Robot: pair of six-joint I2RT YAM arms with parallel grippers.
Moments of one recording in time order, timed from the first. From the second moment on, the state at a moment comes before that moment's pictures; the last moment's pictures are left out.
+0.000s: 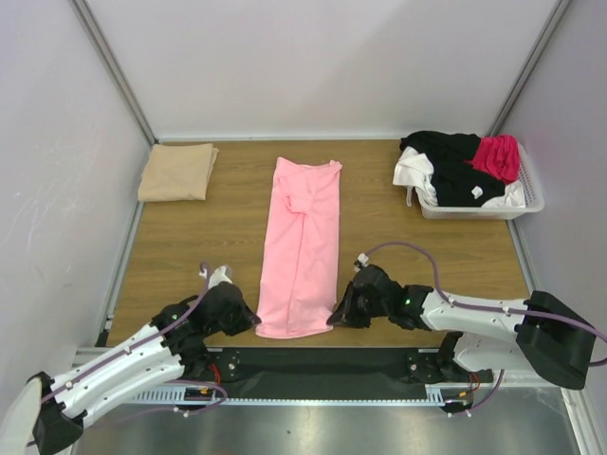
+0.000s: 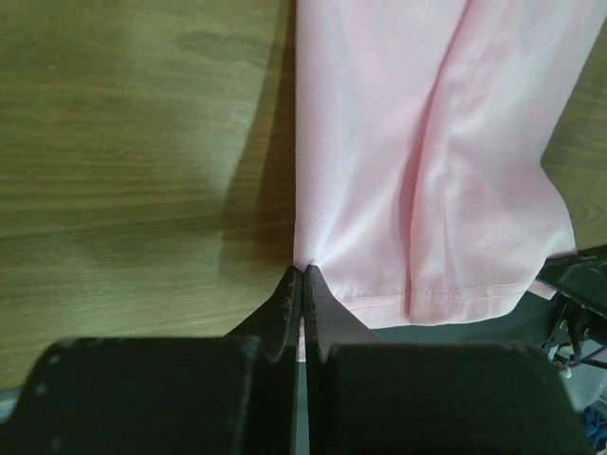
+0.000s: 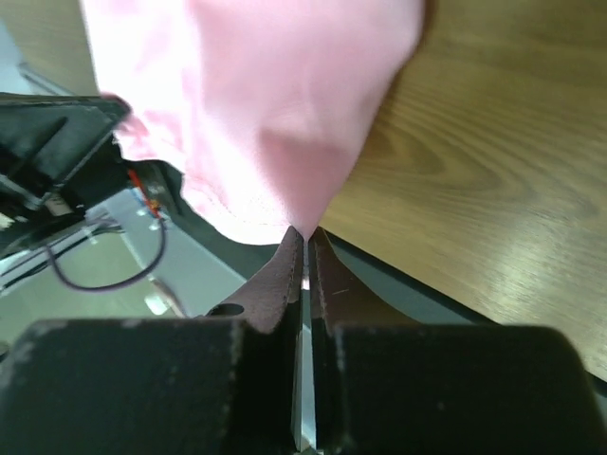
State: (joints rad) left arm -0.87 0.51 0.30 -0.71 -0.14 -1.18; right arm 1.03 1.18 0.45 -0.07 -0.14 1.25
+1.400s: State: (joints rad) left arm -0.39 1.61 1.15 -0.49 0.13 -0.84; right arm 0.32 1.94 1.34 -0.31 -0.75 0.74
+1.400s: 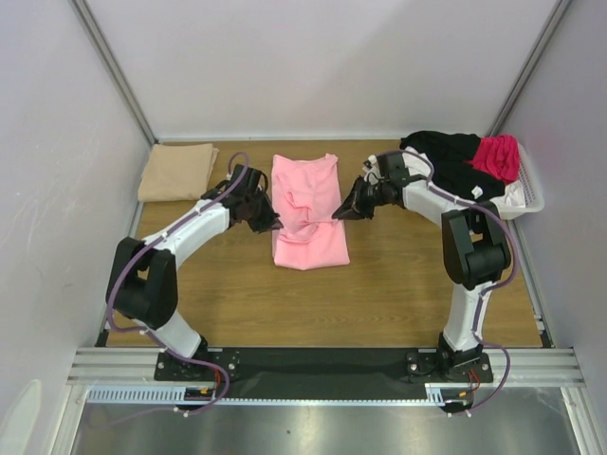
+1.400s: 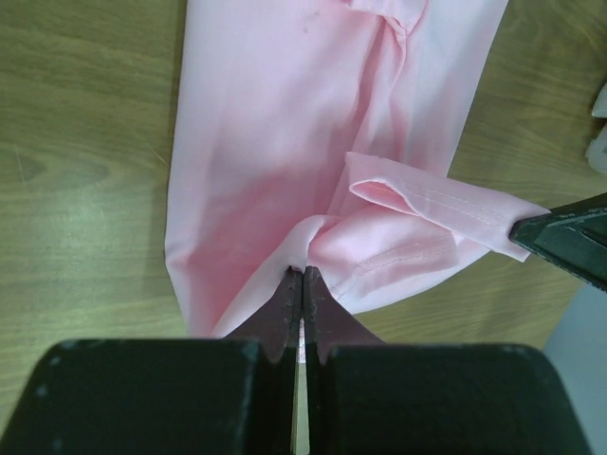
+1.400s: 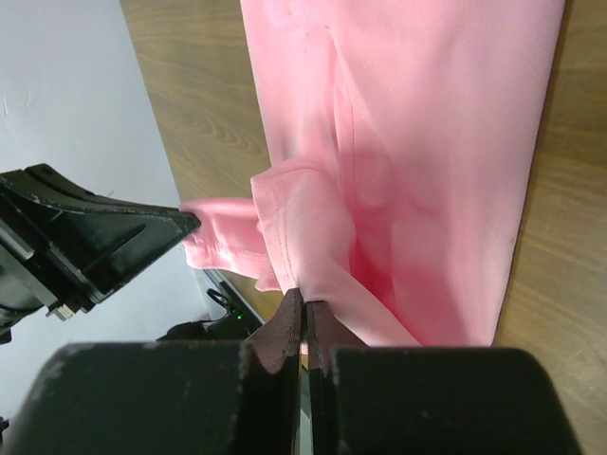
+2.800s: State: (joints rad) left arm -0.27 1.85 1.30 -0.42 0.22 -0.81; right arm 0.29 2.21 1.64 -0.42 -0.82 0.63
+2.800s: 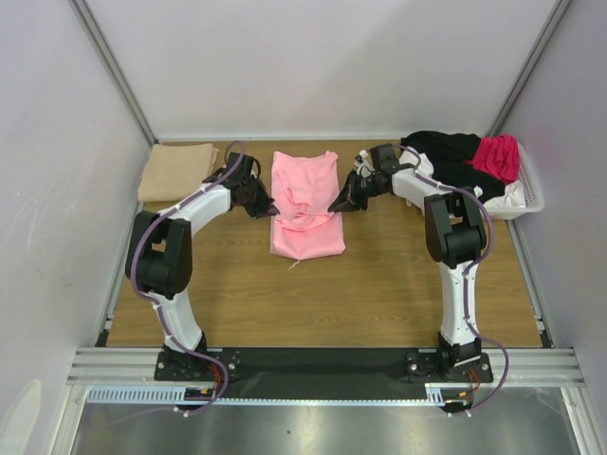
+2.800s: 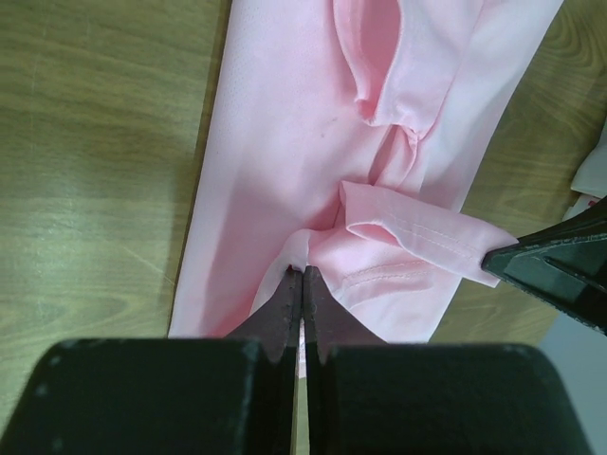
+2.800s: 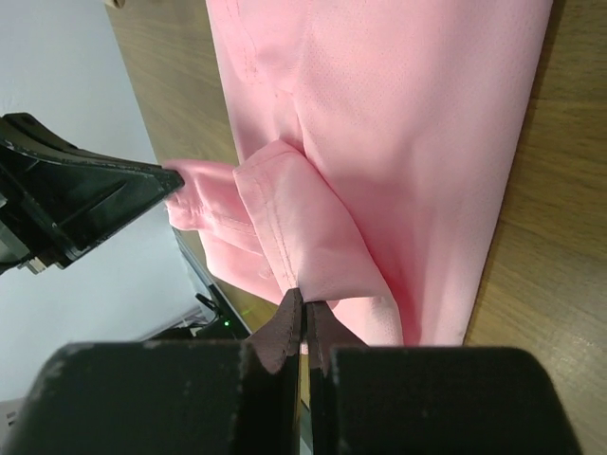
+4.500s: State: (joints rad) left arm -0.31 1.54 0.73 0.09 0.38 -0.57; right arm 0.42 2.20 1.75 -0.28 -0.76 0.61
